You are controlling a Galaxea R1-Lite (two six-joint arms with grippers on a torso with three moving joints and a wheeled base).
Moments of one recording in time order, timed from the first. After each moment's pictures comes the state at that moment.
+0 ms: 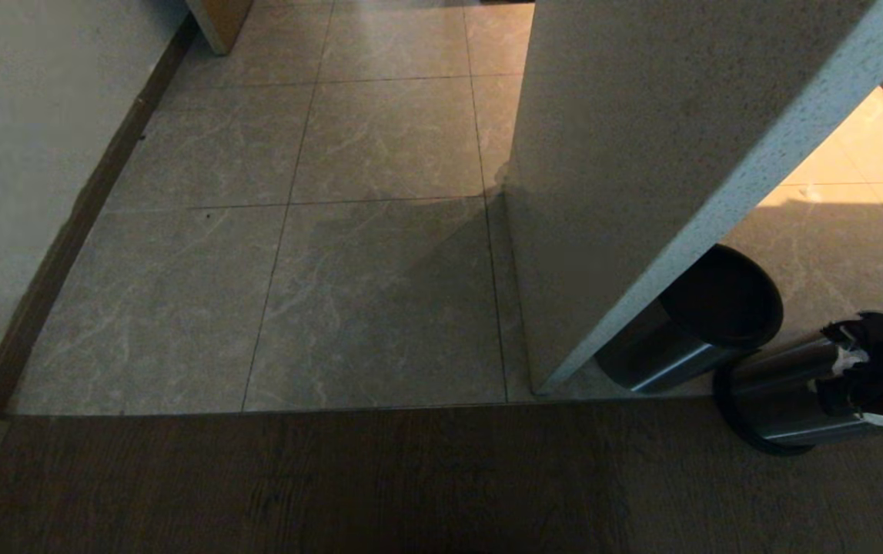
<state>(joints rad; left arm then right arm) 0.00 0.00 0.00 0.00 0.00 -0.02 -0.57 2.25 -0.99 -0.58 0.29 -0.56</state>
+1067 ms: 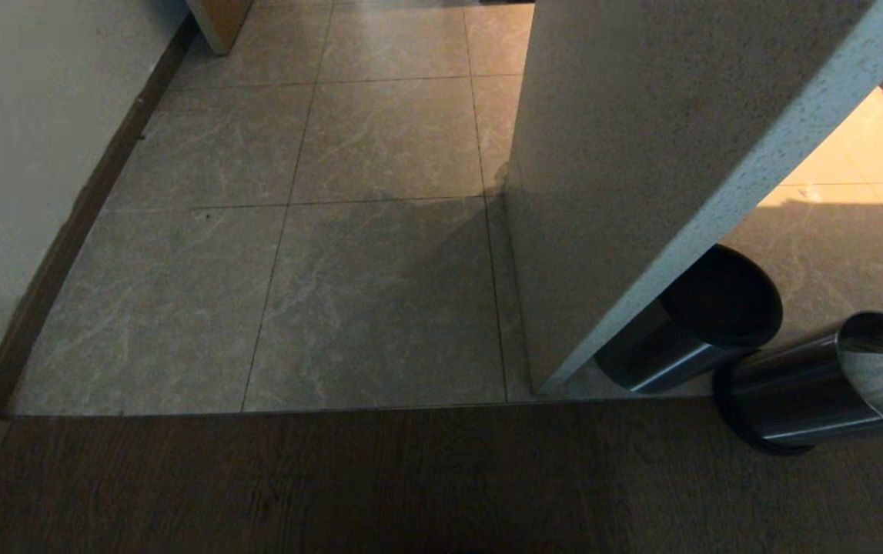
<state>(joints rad) 0.00 0.00 0.00 0.00 0.00 -0.02 -0.82 2.06 -0.96 -0.56 0.29 -0.71</state>
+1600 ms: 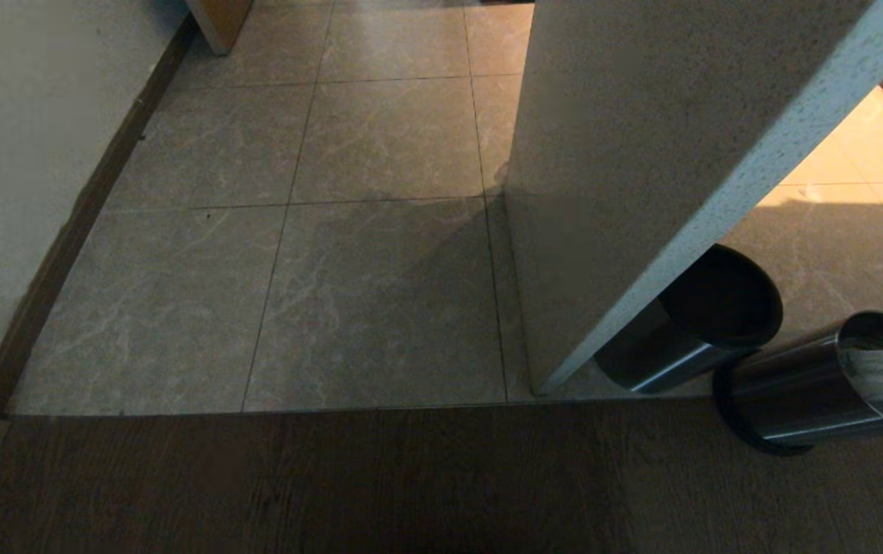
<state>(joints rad) 0.00 0.00 0.00 0.00 0.00 -0.02 -0.90 2.20 -1.12 -0.64 0.29 -0.77</state>
